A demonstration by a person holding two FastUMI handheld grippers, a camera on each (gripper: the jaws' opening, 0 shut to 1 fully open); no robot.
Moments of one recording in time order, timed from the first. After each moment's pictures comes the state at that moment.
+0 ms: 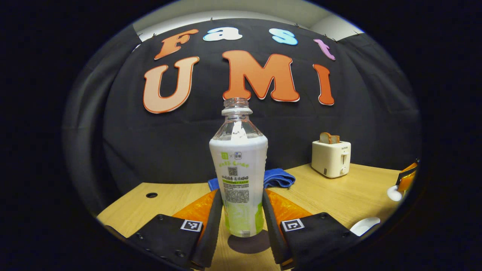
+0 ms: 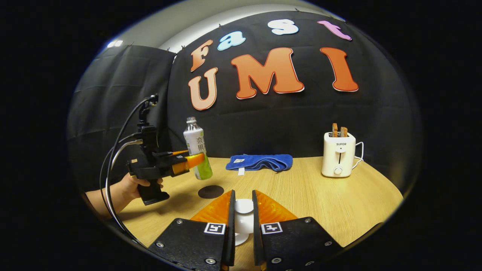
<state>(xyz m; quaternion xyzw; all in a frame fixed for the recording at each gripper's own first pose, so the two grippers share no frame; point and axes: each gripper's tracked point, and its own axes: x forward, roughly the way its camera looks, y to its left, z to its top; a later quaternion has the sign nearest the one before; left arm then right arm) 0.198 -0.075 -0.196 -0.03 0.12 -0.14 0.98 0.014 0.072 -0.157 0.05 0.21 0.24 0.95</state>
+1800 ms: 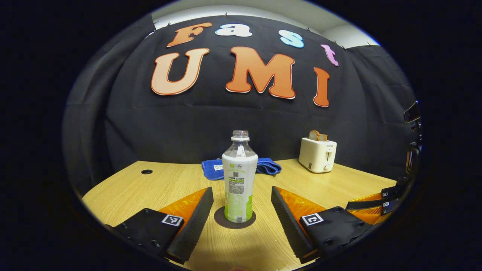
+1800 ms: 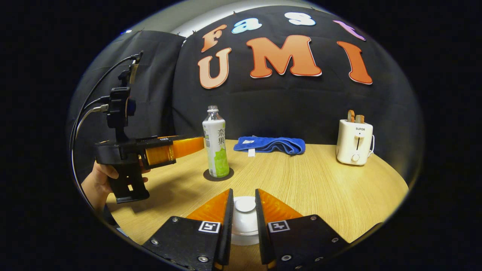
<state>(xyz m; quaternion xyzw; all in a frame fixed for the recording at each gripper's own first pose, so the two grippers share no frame) 0.114 -0.069 -0.175 -0.07 0.13 -0.14 0.98 -0.006 0.122 -0.206 0.01 0.23 0.25 0.94</state>
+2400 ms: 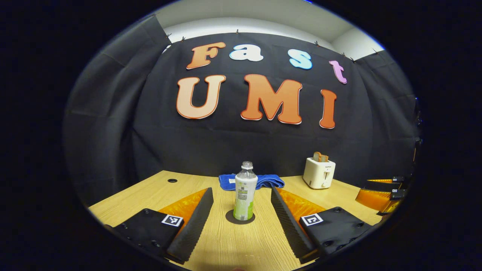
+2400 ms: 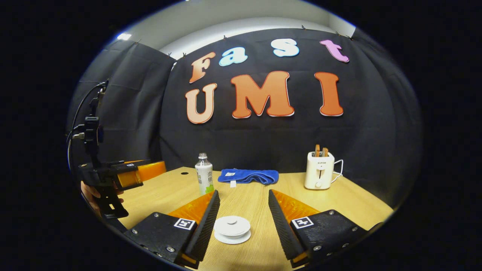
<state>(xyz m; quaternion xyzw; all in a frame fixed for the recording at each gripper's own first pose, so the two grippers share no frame) 0.024 -0.029 -0.076 -0.08 0.09 -0.06 0.99 -0.029 0.060 -0.080 0.01 0.13 0.17 0.98</state>
